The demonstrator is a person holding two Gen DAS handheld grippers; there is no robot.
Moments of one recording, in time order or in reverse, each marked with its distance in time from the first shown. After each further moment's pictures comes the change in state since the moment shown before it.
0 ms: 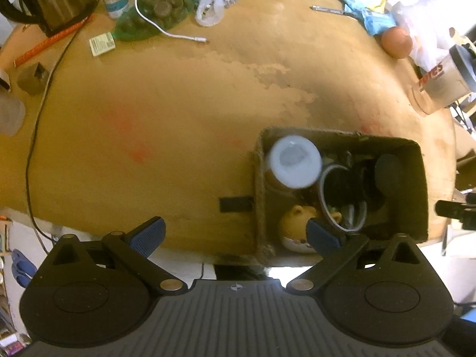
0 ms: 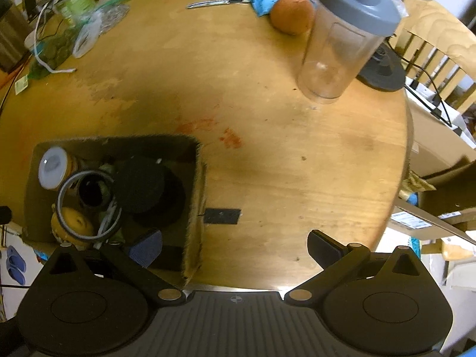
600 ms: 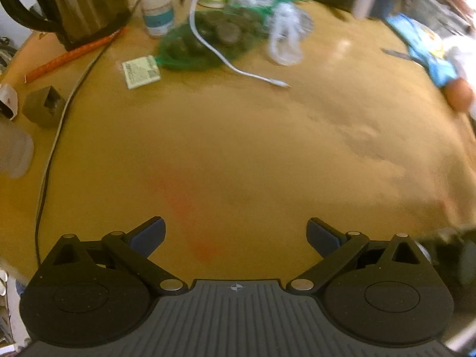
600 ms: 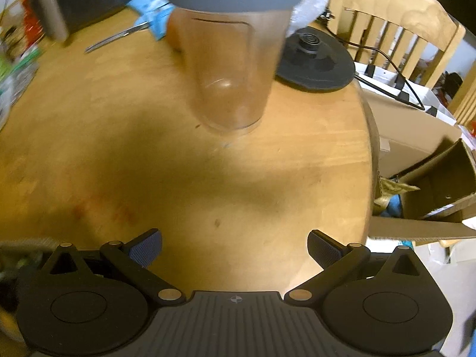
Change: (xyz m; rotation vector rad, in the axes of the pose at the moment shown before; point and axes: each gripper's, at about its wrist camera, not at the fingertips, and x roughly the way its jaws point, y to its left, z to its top) left arm 0.072 0.079 0.073 -0.091 -0.110 0.094; right arm 0.070 -0.090 0.035 0.219 -0.100 -0.084
